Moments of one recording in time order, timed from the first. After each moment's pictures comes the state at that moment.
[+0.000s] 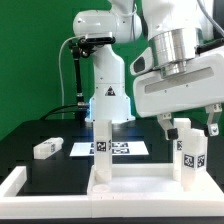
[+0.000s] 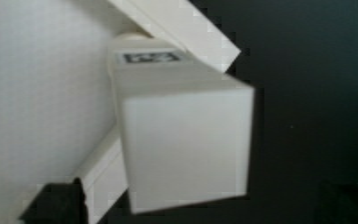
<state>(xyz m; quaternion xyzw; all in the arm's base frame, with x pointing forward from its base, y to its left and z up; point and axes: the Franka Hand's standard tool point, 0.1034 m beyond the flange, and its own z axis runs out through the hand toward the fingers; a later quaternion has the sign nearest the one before) 0.677 0.081 0.124 -0.90 0.41 -0.09 0.10</state>
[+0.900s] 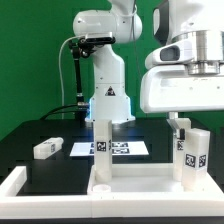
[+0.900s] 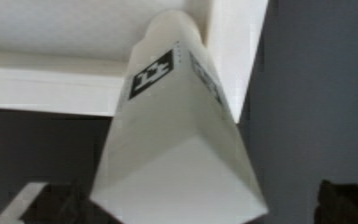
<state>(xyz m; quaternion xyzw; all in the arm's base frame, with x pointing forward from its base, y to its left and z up) 0.674 0.108 0.121 -0.99 -0.08 -0.13 -0.01</state>
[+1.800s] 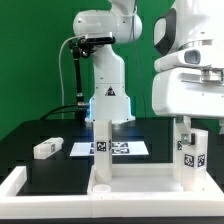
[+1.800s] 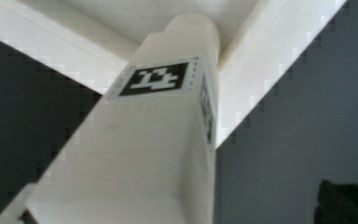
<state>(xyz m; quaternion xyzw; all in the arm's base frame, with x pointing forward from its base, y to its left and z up) 0.651 0.114 0.103 -0.97 -0.22 -0.09 -0.05</state>
